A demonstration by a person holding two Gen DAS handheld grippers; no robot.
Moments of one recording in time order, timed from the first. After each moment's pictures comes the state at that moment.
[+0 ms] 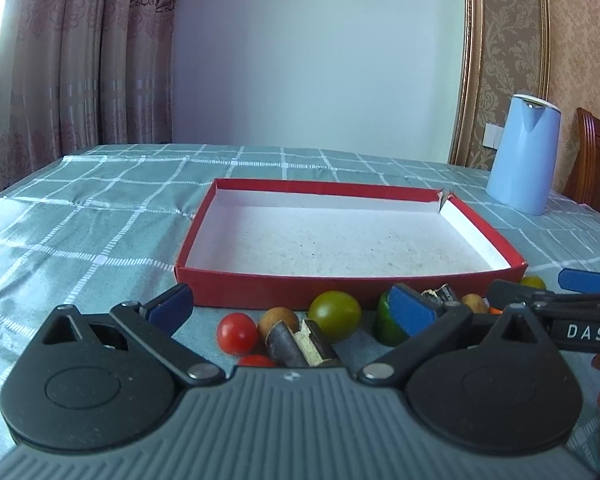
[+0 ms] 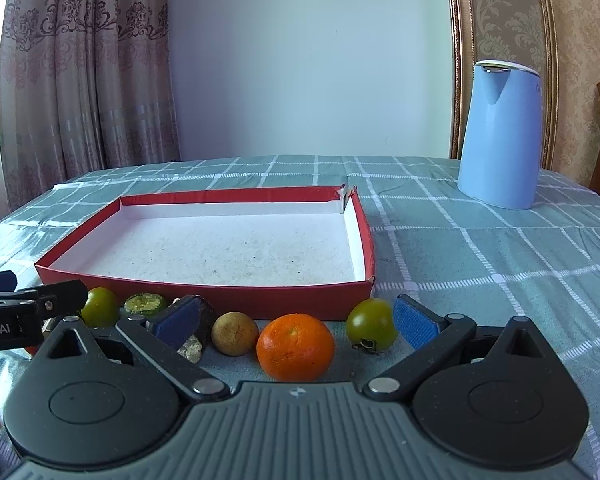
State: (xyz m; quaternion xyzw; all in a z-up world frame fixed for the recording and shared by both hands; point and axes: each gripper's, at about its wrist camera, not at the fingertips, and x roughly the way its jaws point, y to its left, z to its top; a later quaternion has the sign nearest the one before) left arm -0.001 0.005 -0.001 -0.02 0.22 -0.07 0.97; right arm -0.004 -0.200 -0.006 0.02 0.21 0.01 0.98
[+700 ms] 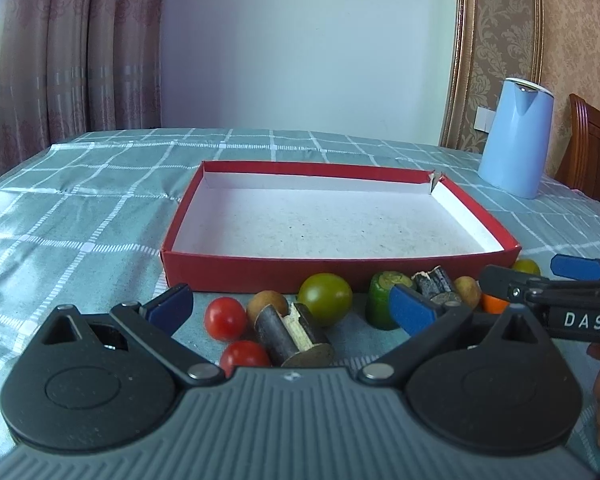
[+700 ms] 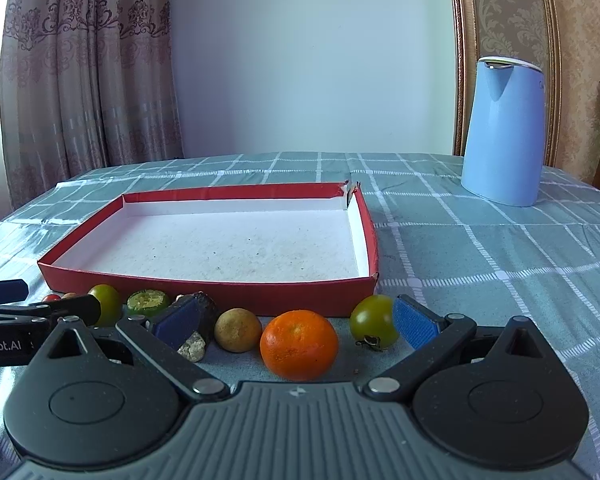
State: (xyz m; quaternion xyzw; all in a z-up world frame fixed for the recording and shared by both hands) left arm 0.002 0.004 -0.006 -0.02 0.24 -0.08 0.97; right arm -0.002 -0.198 -0.009 0.02 0.22 0.01 0.98
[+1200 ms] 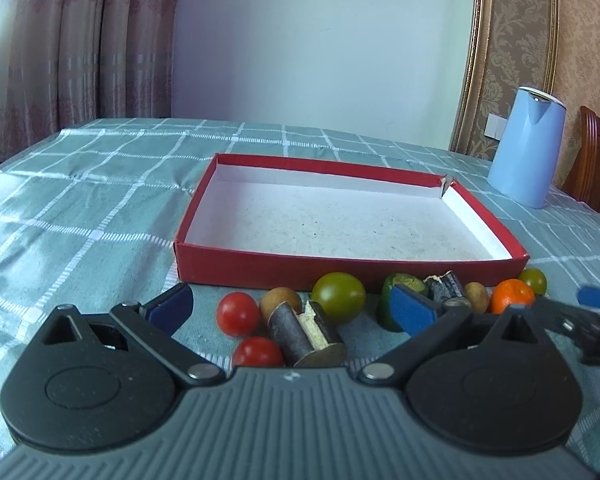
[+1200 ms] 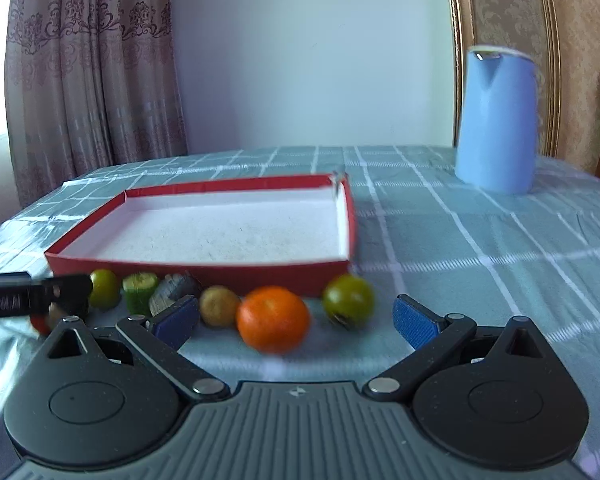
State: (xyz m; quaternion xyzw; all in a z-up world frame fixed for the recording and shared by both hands) left arm 0.005 0.014 -0.007 -0.04 0.25 -0.07 0.96; right arm -0.027 -0.238 -0.015 0.04 0.24 0.03 0.97
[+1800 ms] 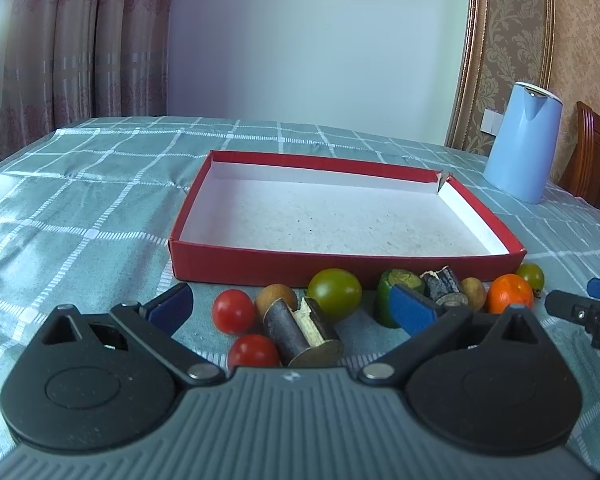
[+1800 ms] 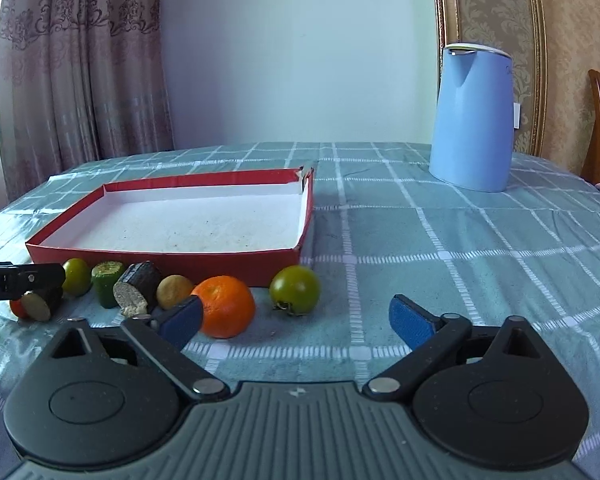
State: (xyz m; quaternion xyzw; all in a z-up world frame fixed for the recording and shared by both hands) left arm 0.004 0.011 -0.007 -0.04 0.25 -0.08 0.96; right arm -0.028 -0.252 -0.012 0.02 0.24 0.02 0.97
